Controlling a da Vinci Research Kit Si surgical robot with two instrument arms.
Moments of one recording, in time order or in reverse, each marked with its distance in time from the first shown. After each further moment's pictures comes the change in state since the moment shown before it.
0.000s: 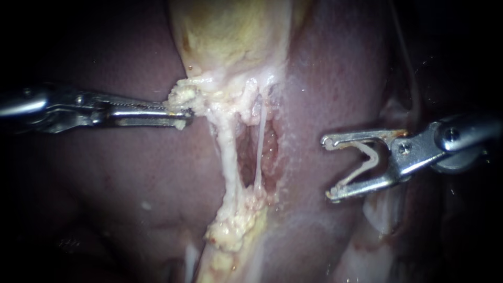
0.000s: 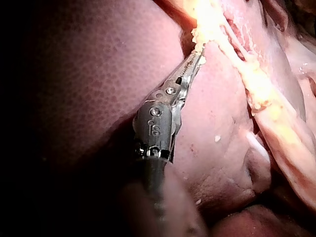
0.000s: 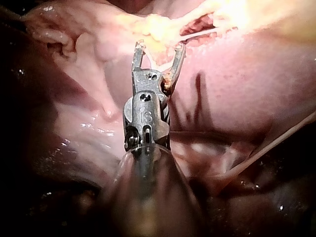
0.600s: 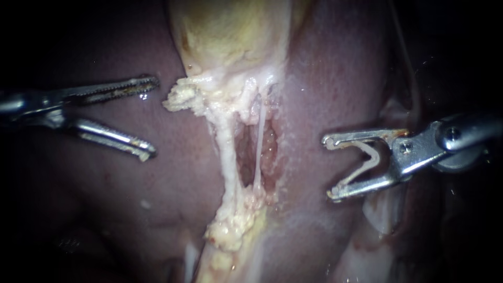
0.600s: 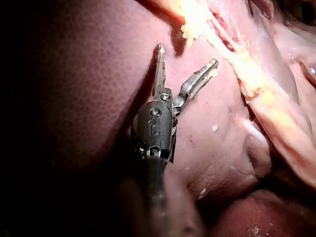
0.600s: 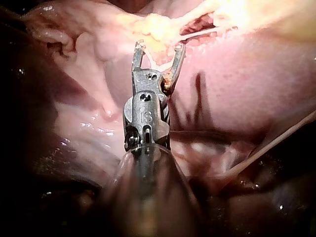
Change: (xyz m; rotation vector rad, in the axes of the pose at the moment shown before) right arm 0.000 0.000 0.000 0.000 0.000 0.000; left arm 0.003 0.001 -0.003 0.082 0.016 0.092
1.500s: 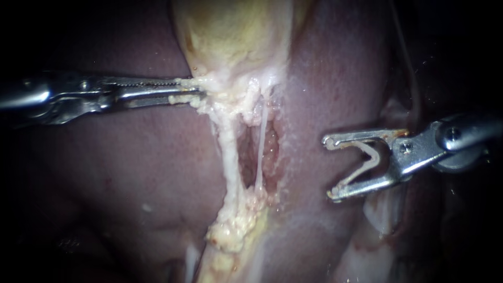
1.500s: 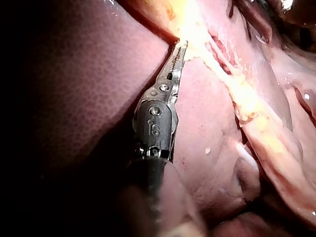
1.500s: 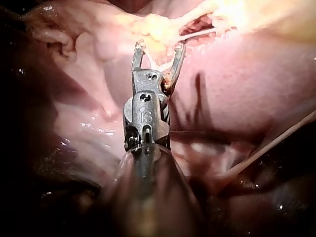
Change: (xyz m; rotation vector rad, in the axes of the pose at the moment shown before) right arm 0.000 0.000 0.000 0.000 0.000 0.000; left arm 0.002 0.001 0.002 0.025 0.055 -0.080
